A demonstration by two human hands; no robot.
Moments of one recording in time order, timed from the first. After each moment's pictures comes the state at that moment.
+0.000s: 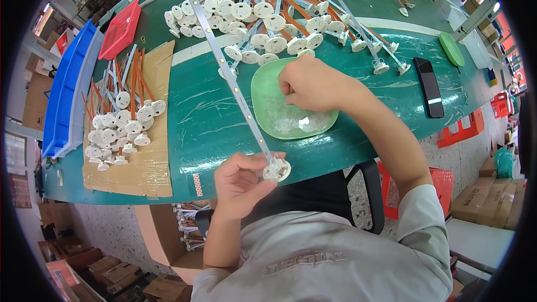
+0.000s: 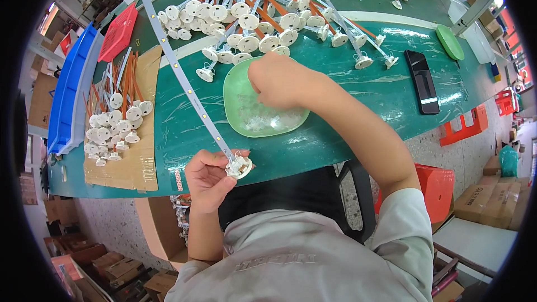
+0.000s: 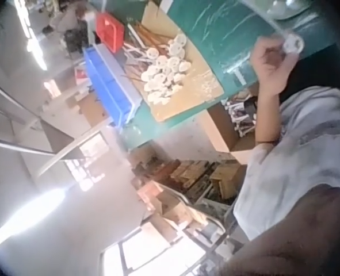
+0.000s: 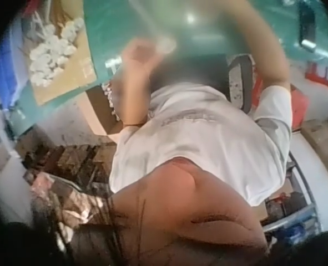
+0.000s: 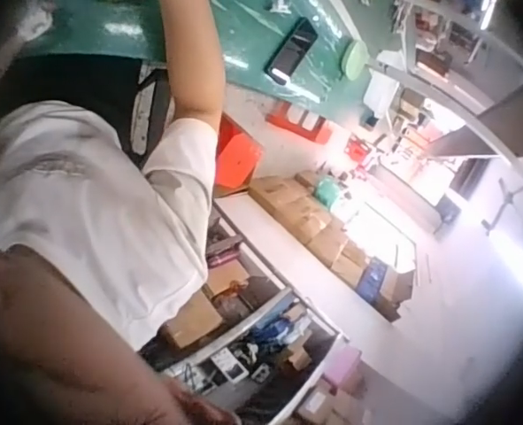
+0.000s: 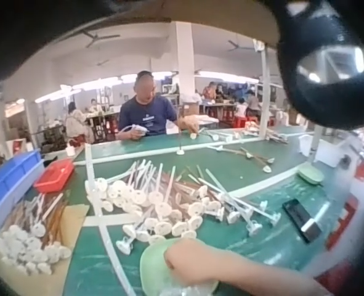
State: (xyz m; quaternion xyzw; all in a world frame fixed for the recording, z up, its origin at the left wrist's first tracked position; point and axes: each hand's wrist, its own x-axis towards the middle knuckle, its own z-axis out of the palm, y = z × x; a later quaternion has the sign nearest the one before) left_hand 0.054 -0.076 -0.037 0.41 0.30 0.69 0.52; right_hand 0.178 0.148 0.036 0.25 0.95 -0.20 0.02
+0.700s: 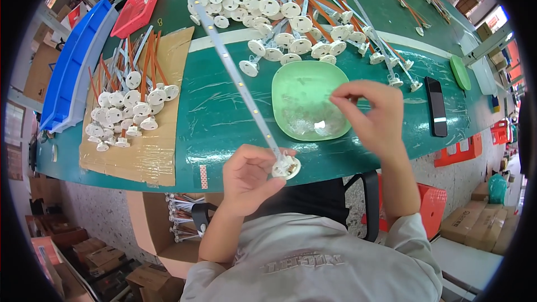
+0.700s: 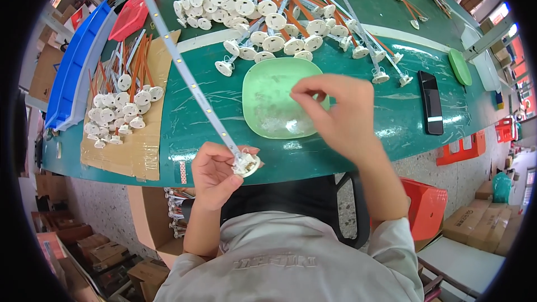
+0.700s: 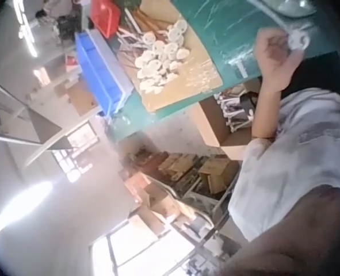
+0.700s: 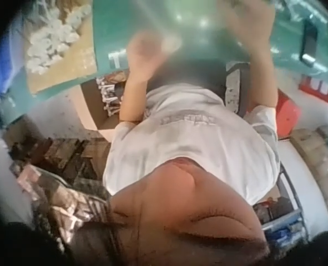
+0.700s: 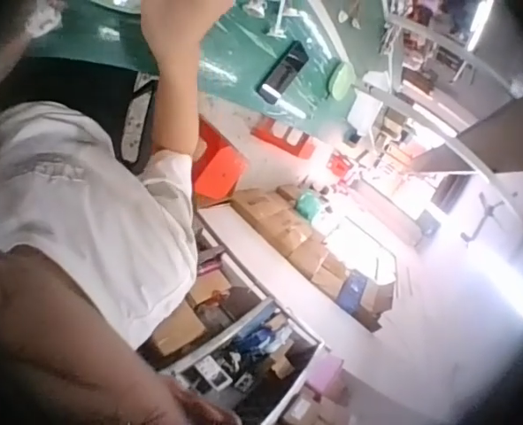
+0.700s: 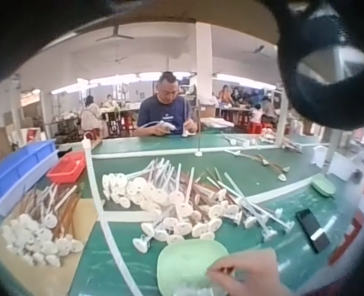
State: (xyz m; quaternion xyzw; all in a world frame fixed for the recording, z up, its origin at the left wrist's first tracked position) left_hand 0.055 -0.077 -0.036 0.40 0.32 0.71 0.48; right_hand 0.226 0.094 0.046 0.26 0.85 -0.29 -0.36
